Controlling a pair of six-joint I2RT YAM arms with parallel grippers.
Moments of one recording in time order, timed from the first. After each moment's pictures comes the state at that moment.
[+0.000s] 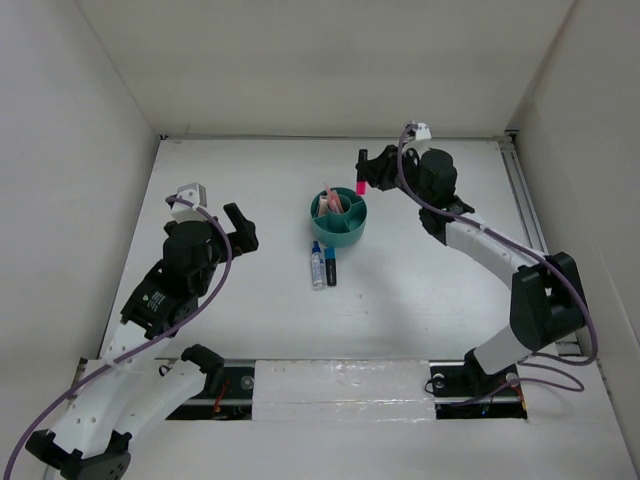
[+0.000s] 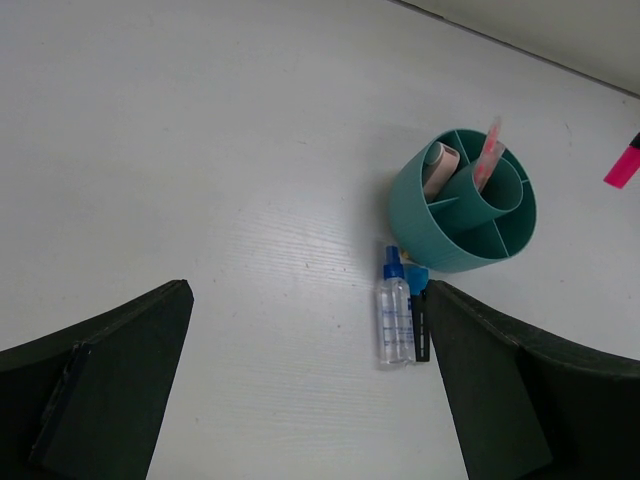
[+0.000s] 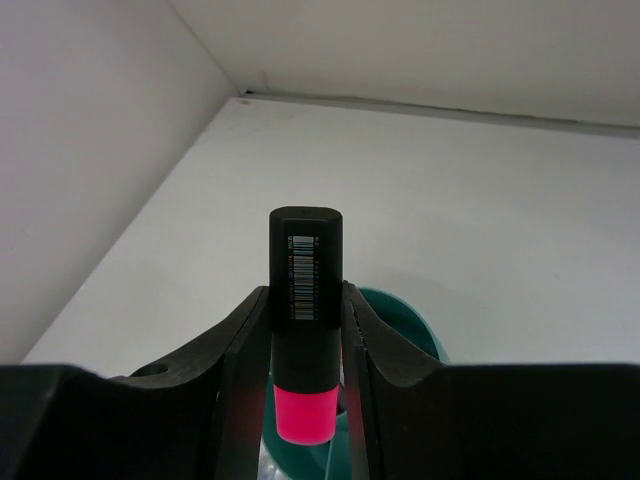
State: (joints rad) left arm -0.51 0.69 0.92 -0.63 -0.40 -0.53; right arm 0.40 1.53 1.09 0.38 -0.24 0.42
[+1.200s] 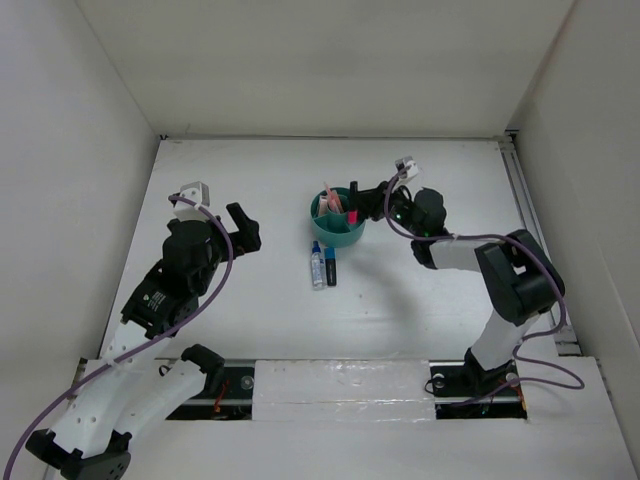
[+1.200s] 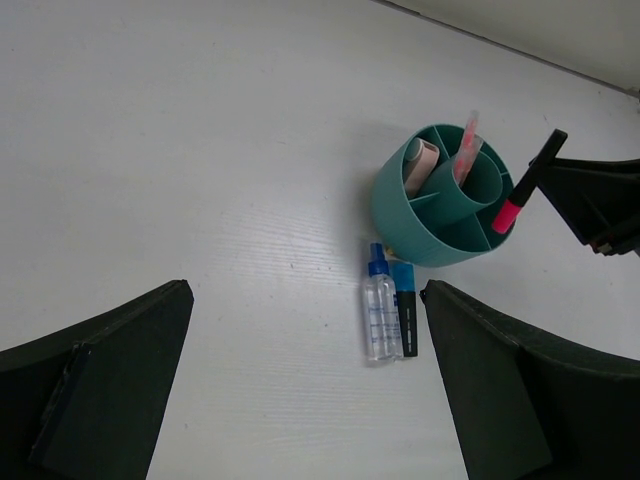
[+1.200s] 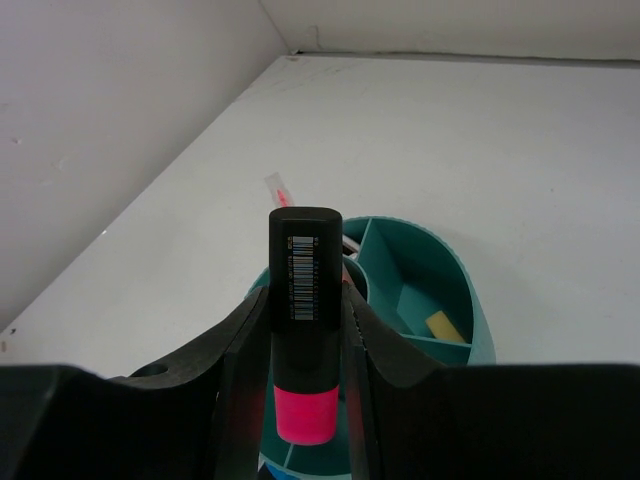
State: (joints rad) left arm -0.51 0.69 0.92 -0.60 -0.36 -0.51; right arm 0.41 1.73 0.79 1.00 -0.40 0.47
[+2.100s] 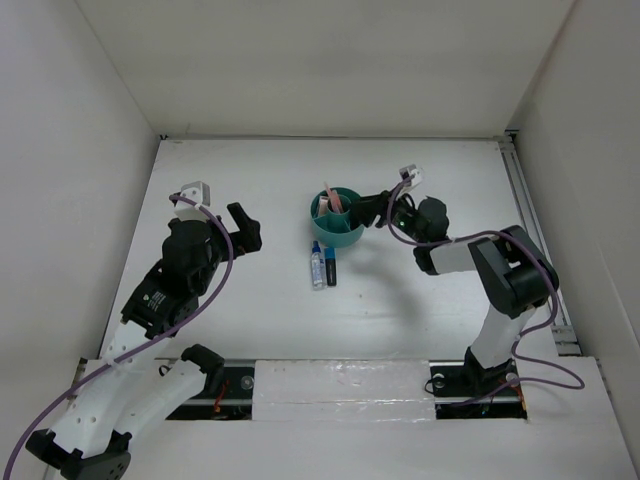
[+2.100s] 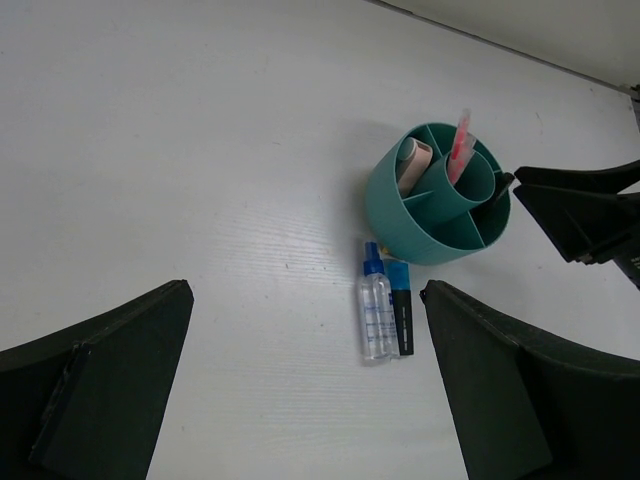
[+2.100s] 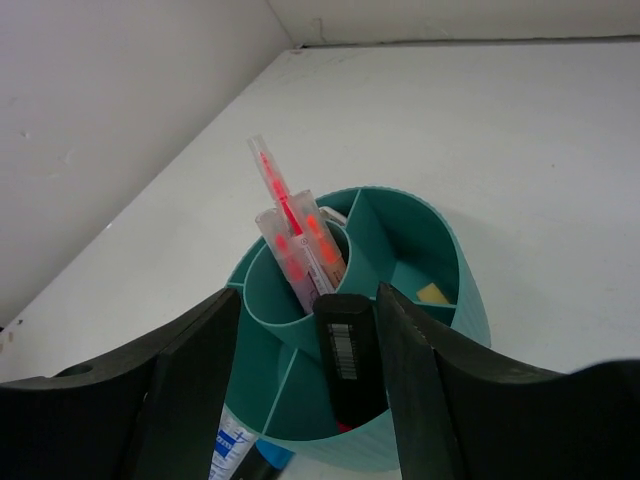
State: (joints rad) left arm -0.51 0.69 0.92 -0.59 -0.34 -0.51; right arm 0.38 1.79 0.72 1.15 -0.44 0.51
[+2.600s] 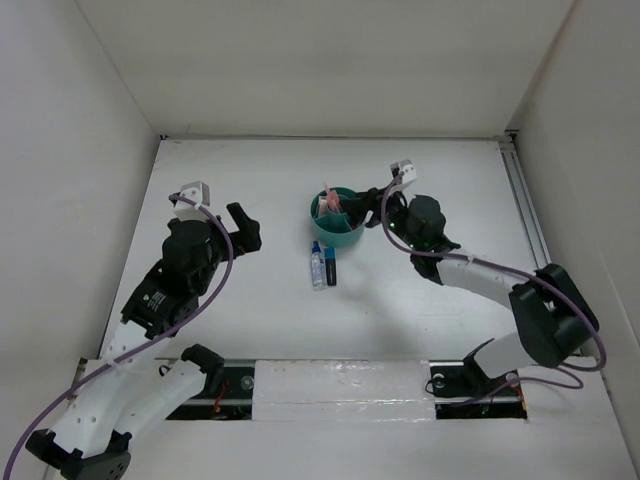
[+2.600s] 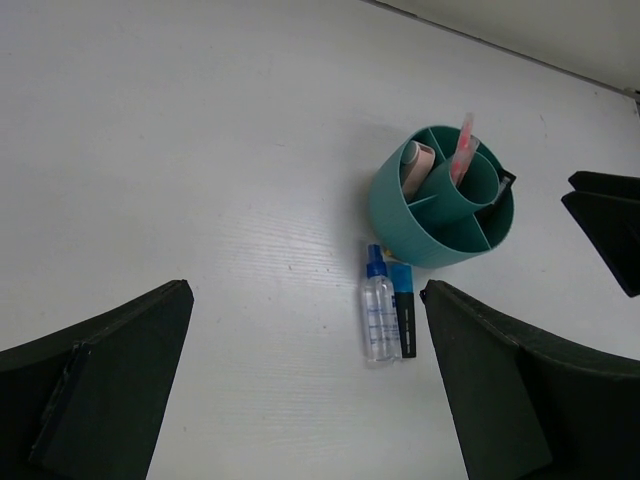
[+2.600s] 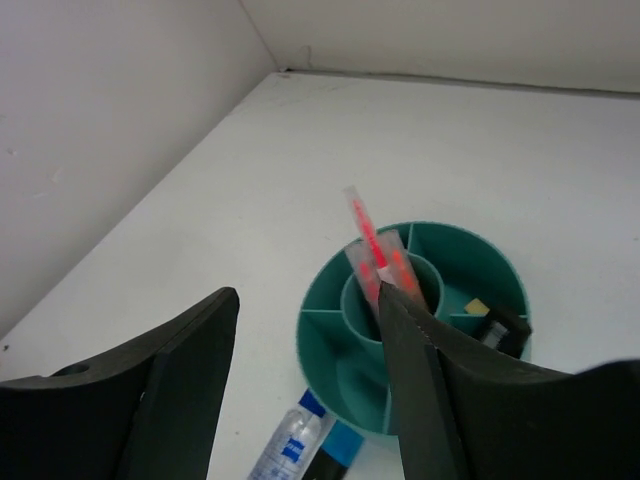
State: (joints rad) left arm -0.51 0.69 0.92 -0.59 -0.35 -0.51; right arm 0.53 1.49 0.73 0.81 -0.19 0.41
